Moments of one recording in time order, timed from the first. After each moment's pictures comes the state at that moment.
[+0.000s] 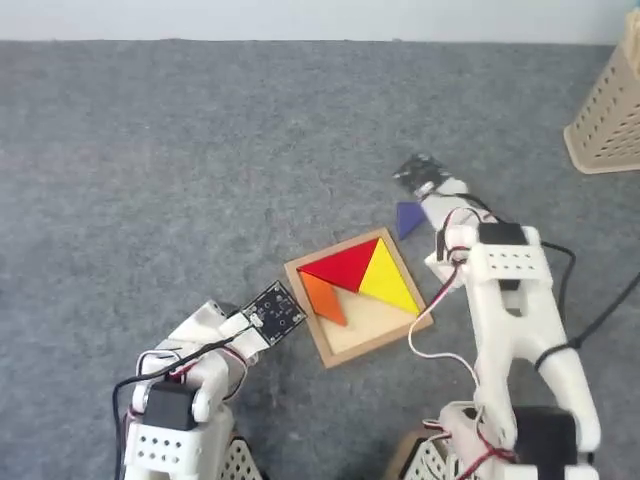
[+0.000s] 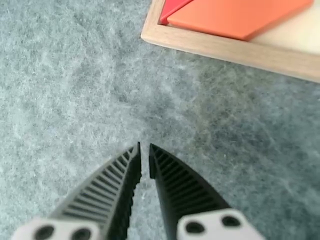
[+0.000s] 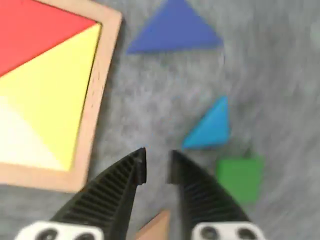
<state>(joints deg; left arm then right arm) 2.3 -103.7 97.1 75.6 -37.8 -3.9 -18.9 42.1 56.2 35.7</state>
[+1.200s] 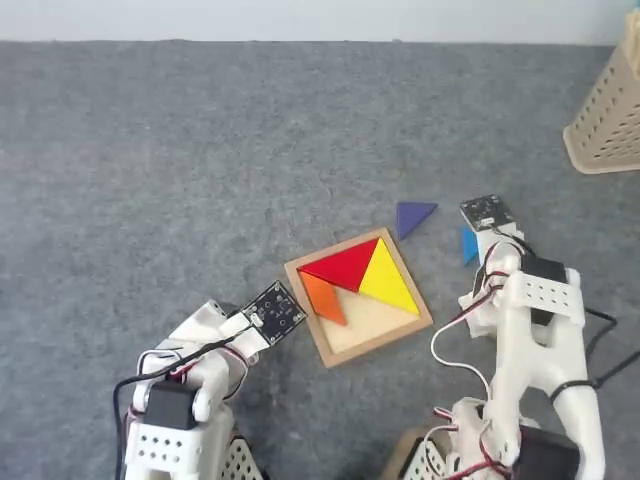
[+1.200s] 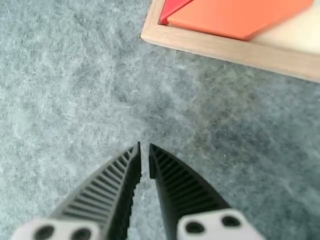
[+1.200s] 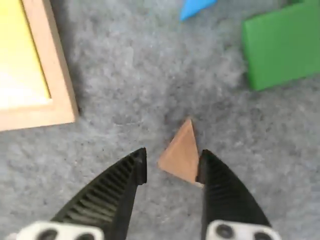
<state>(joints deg) 2.4 -103.7 97.1 75.6 -37.8 9.7 -24.7 54.2 62.4 30.6</state>
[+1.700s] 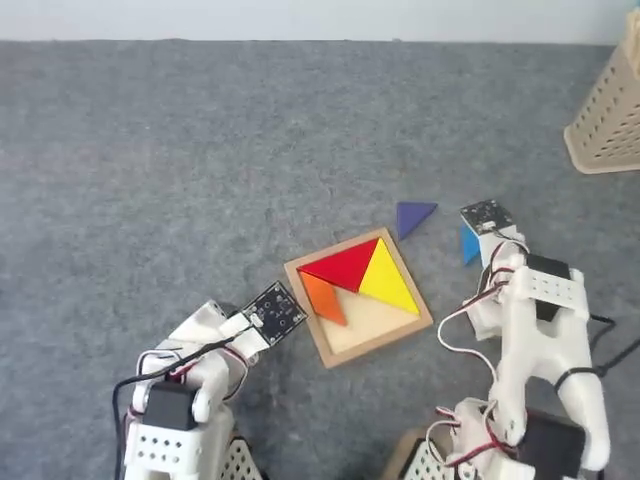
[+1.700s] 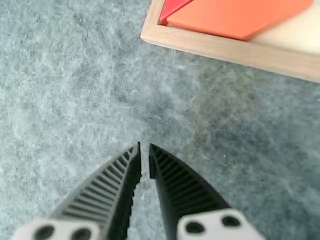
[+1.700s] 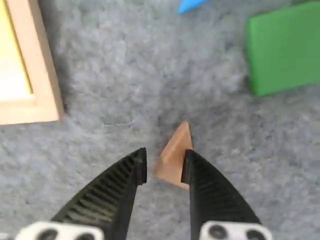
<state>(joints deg) 2.4 -103.7 97.1 75.6 -37.8 12.2 -18.5 54.0 59.1 35.4</state>
